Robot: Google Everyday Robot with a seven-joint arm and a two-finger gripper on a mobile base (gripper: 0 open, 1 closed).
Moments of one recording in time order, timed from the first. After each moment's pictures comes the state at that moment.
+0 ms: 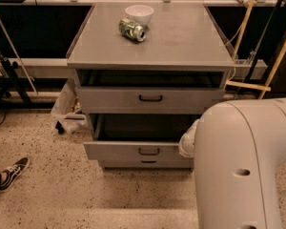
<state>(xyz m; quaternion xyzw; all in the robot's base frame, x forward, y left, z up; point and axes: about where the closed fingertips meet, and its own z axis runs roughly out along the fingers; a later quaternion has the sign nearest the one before) 0.663 -0.198 0.419 -0.57 0.79 -0.12 0.18</state>
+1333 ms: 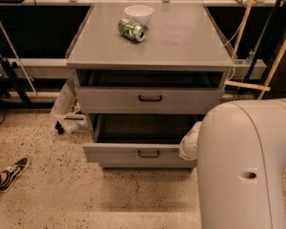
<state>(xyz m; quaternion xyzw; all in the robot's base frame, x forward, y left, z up) 0.649 -0.198 0.417 -0.57 0.80 -0.12 0.18</state>
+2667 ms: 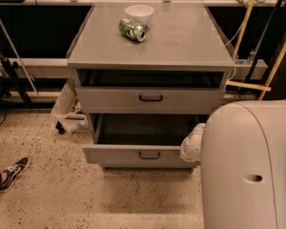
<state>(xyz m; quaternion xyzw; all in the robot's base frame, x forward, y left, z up) 0.642 -0.197 0.420 -0.57 0.80 -0.11 0.19</state>
